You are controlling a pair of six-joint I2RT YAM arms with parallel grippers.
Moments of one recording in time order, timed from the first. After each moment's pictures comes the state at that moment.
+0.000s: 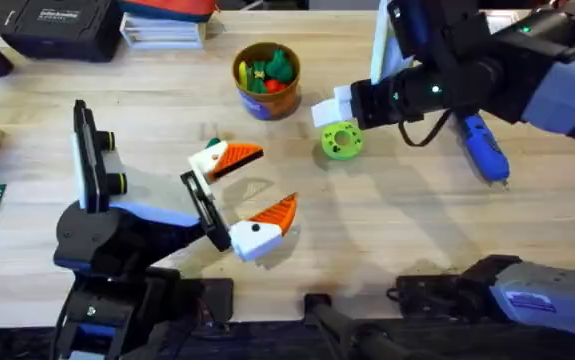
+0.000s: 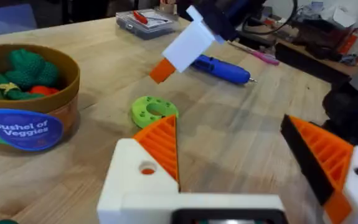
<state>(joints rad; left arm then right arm) -0.12 0.01 0.01 -0.08 0.92 -0.20 0.48 1.39 1.03 -0.66 -0.06 0.24</state>
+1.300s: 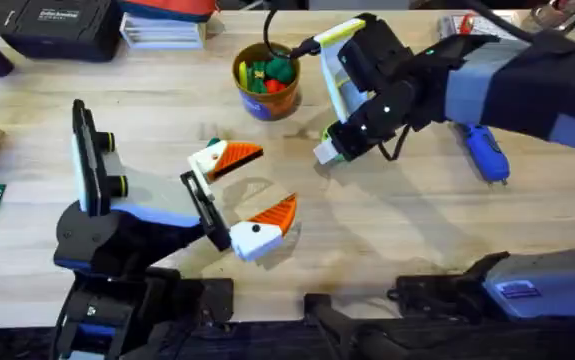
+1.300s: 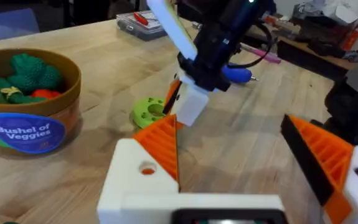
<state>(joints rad) -0.12 0.01 0.01 -0.08 0.92 -0.18 0.54 1.60 1.03 -0.71 -0.08 -0.01</state>
